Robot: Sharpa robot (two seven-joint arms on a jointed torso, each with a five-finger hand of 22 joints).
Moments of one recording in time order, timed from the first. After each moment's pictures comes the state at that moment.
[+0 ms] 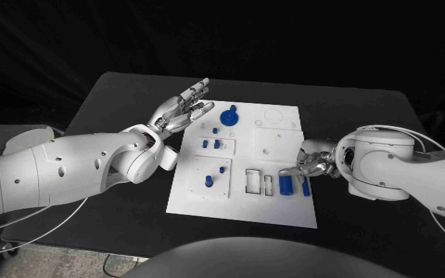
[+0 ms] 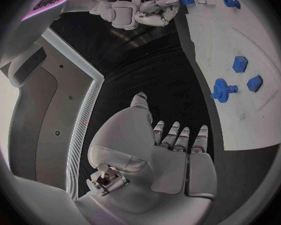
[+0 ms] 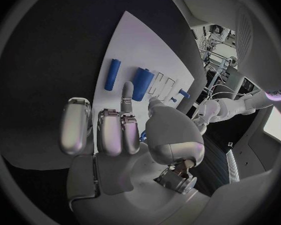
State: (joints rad) left arm 1.14 -0.91 -0.23 1.56 -0.31 -0.34 0.61; left_hand 1.32 0.21 -0.28 0.29 0.42 0.15 -0.05 0.02 0.02 0.02 0.10 0.26 0.03 0.00 0.12 0.00 0.00 0.10 0.03 0.30 0.02 0.07; right arm 1.22 -0.99 -0.16 1.85 -1.26 0.16 -0.63; right_hand 0.88 0.05 -0.04 0.29 0.06 1.10 0.01 0.46 0.67 1.47 -0.05 1.57 1.31 1.47 -0.11 1.41 1.31 0.08 1.47 0.00 1.23 1.31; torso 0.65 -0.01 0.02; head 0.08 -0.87
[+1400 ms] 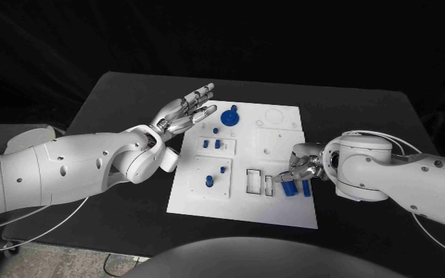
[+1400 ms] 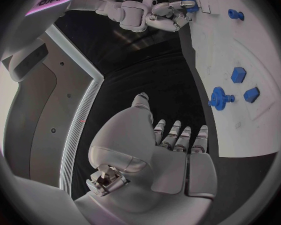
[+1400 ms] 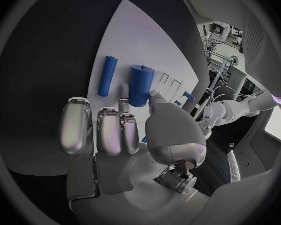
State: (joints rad) left arm 1.14 -0.90 -0.23 1.55 -0.31 -0.28 0.59; left_hand 1.34 0.23 -0.26 0.29 0.45 0.17 -0.03 0.03 0.03 0.03 0.12 0.29 0.03 0.02 0.15 0.00 0.00 0.10 0.03 0.30 0.02 0.09; right arm 1.17 -0.90 -0.16 1.77 -1.28 0.14 -0.63; right_hand 1.01 0.00 -0.02 0.21 0.29 1.05 0.02 0.36 0.68 1.46 -0.05 1.57 1.31 1.47 -0.11 1.40 1.31 0.08 1.47 0.00 1.22 1.31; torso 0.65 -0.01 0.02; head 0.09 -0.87
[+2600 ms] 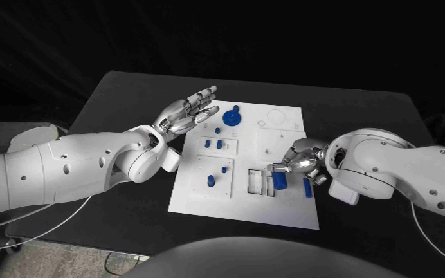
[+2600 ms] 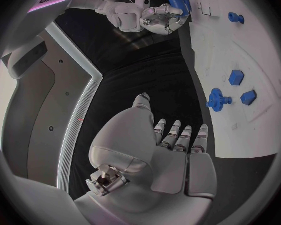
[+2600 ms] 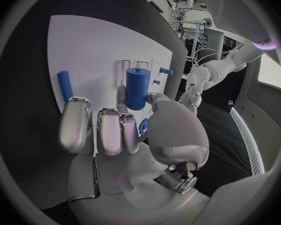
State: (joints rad) left arm 1.14 -0.90 -0.23 1.55 -0.29 -0.26 0.57; left_hand 1.36 0.24 -0.25 0.29 0.47 0.19 -0.01 0.03 0.03 0.03 0.12 0.30 0.03 0.03 0.16 0.01 0.01 0.09 0.05 0.29 0.03 0.11; right arm 1.22 -0.92 -0.16 1.81 -0.87 -0.02 -0.61; right_hand 1.02 -0.05 0.10 0.31 0.74 0.96 0.02 0.44 0.85 1.46 -0.06 1.57 1.31 1.46 -0.12 1.39 1.29 0.08 1.47 0.00 1.20 1.31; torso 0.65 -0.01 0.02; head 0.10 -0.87
